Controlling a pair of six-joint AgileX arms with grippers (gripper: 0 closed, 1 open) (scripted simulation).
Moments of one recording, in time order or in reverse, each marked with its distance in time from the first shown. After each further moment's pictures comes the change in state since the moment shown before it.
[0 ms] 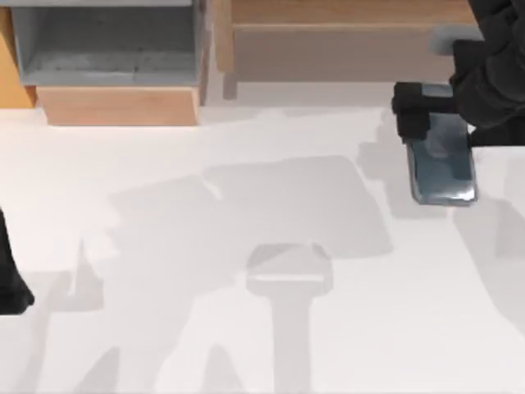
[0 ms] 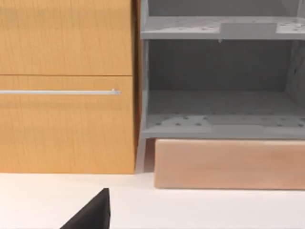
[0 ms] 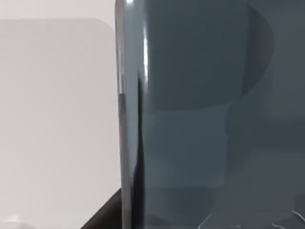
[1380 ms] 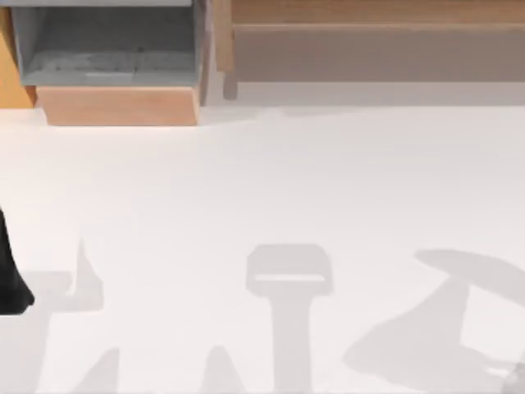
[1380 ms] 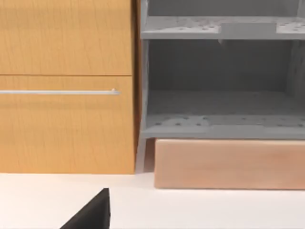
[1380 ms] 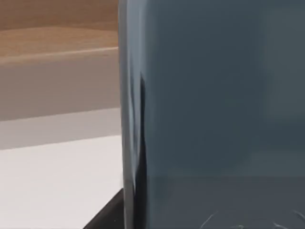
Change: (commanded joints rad) left arm 0.000 0.000 0.000 0.000 0.000 0.000; right arm -0.862 -0.837 -0.644 0.560 -0.297 -0.442
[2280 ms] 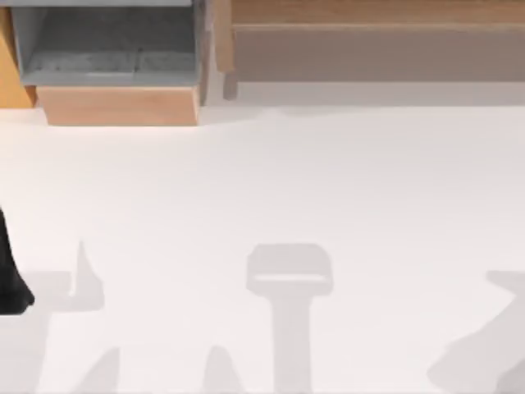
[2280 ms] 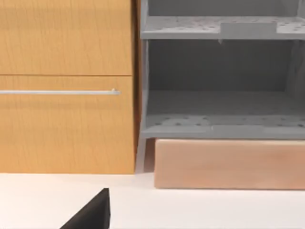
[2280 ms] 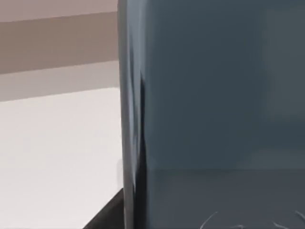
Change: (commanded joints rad) left arm 0.000 0.000 0.000 0.000 0.000 0.000; right arm -0.109 -0.044 -0.207 0.122 -0.071 -0.052
